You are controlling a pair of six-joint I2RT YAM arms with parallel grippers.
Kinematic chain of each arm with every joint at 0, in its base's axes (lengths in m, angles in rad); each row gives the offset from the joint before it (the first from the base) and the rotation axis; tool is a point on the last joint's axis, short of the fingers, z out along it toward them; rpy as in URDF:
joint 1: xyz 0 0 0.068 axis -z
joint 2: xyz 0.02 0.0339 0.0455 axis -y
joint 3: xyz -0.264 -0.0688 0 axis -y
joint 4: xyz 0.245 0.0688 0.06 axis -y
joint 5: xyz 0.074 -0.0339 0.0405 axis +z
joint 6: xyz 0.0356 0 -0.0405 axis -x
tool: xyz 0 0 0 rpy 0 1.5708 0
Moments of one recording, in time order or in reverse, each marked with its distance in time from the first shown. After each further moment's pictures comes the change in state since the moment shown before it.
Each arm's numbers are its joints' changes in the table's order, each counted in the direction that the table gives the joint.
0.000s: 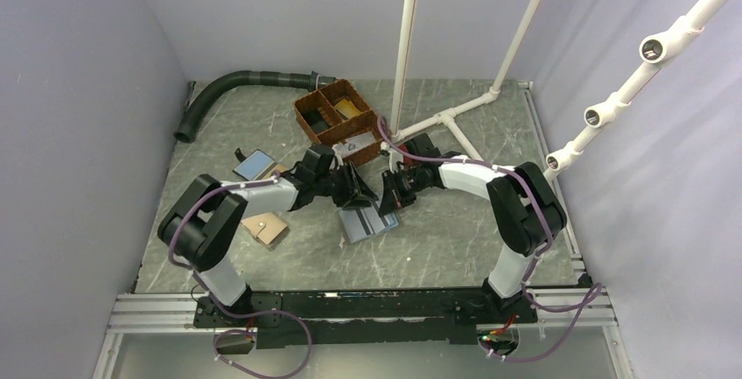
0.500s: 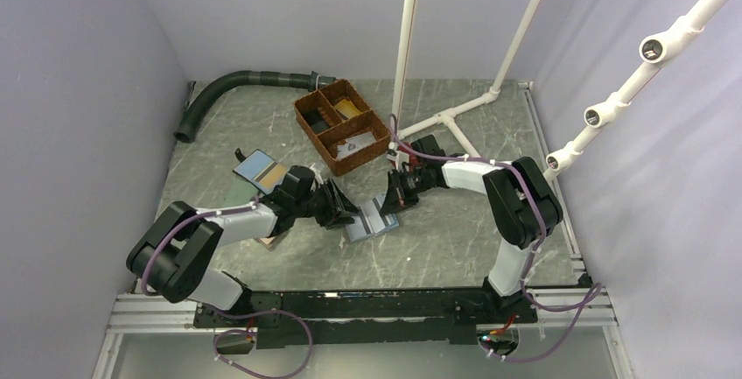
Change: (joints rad) left arm -0.021 0.243 -0.281 0.087 0.061 0.058; right arm 0.060 -0.058 -0.027 0.066 0.097 -0.098
